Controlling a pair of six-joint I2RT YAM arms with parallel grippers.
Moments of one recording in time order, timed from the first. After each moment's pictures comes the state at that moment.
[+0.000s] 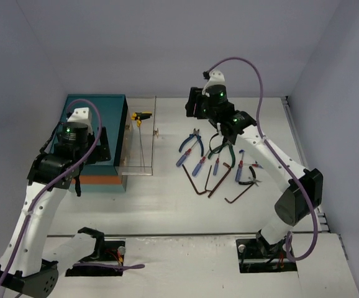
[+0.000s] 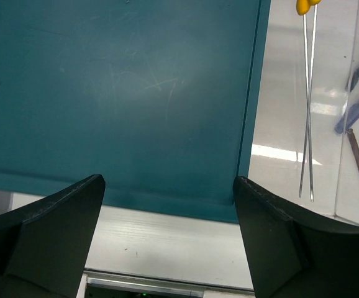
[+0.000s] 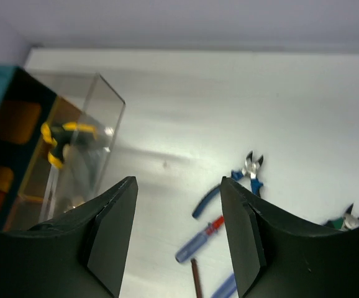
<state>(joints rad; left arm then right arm) -0.27 0.97 1.34 -1.06 -0.30 -0.27 0.57 1.62 1.57 -0.30 0.18 0.38</state>
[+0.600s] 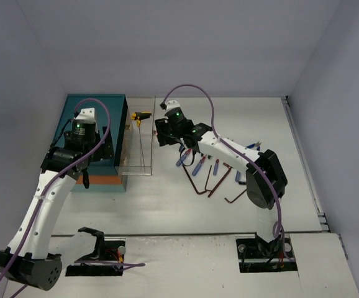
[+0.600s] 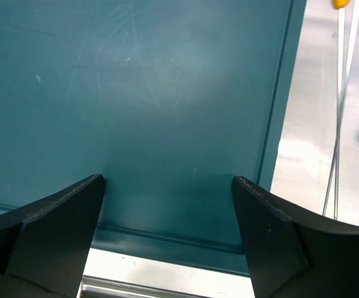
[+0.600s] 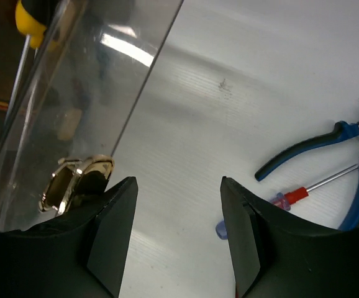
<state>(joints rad) -0.24 1.05 1.25 -0.96 -0.30 -0.27 0.75 1.92 1.57 -0.31 0.11 0.33</state>
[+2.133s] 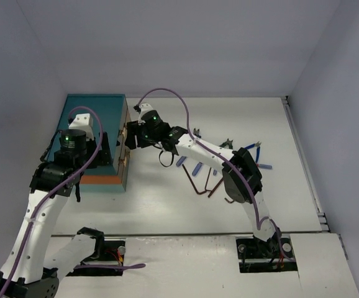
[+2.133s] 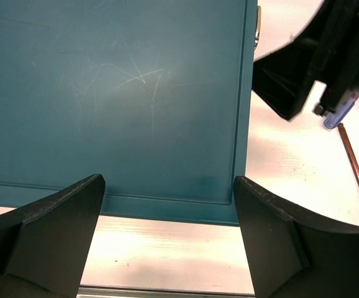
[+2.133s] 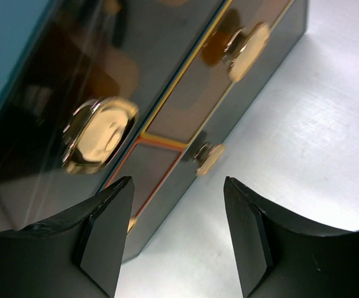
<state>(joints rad) -0.23 0.90 1.20 -0.94 -0.21 -0.24 0.86 2.16 1.83 -0.18 -0.08 0.47</state>
